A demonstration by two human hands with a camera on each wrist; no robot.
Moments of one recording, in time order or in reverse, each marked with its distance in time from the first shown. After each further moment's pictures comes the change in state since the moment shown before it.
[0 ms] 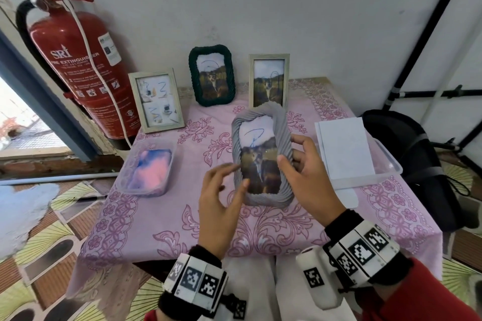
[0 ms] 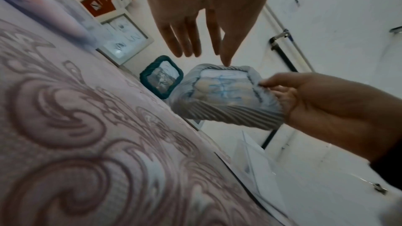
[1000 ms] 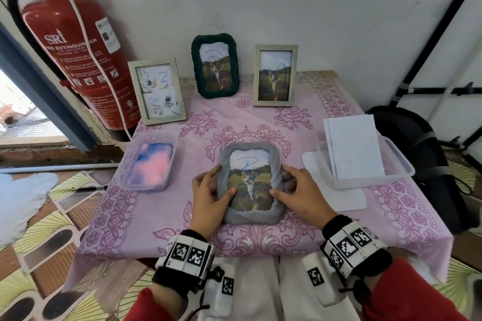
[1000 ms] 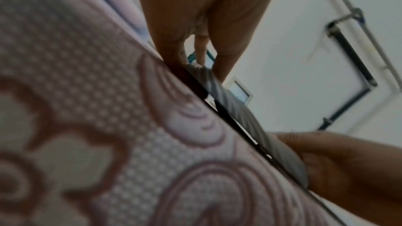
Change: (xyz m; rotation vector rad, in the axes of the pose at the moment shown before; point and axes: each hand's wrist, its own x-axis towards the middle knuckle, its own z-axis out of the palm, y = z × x) left_hand 0.022 -0.070 -0.011 0.006 -0.116 -0.382; right_hand 0.013 0.078 -0.004 -0.516 -0.140 0.151
